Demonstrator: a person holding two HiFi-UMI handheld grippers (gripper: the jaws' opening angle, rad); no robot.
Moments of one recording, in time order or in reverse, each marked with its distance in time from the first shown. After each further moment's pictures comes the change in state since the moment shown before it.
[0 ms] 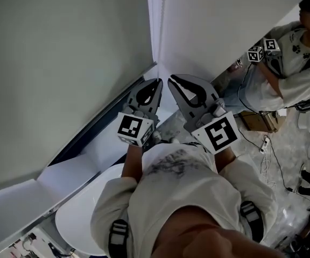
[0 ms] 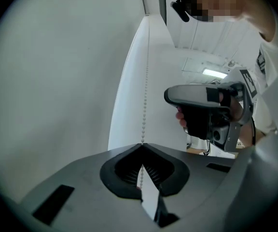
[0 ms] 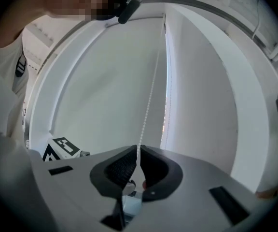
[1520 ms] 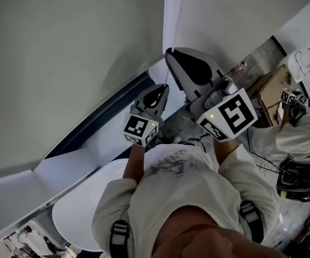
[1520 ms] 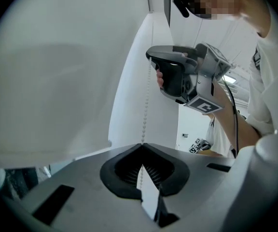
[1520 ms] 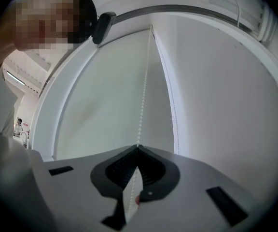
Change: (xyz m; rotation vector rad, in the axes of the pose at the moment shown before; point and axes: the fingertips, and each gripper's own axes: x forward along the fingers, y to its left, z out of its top) left arm -0.010 -0.002 -0.042 -0.063 0.053 -0.023; right arm 0.040 -0.015 0.059 0.144 -0.133 0.091
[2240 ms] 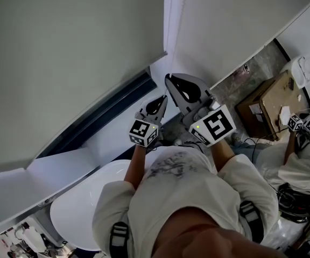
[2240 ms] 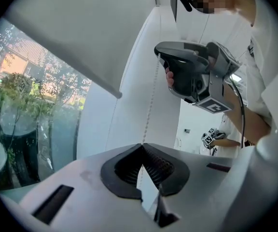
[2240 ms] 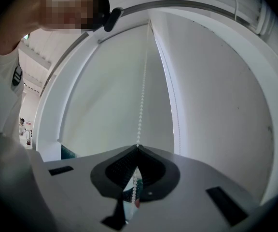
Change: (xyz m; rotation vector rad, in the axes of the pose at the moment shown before) left arm 0.004 -0.005 -0.083 -0.039 0.071 0.030; right arm -0.036 0.006 -0.076 0.007 0.040 0.017
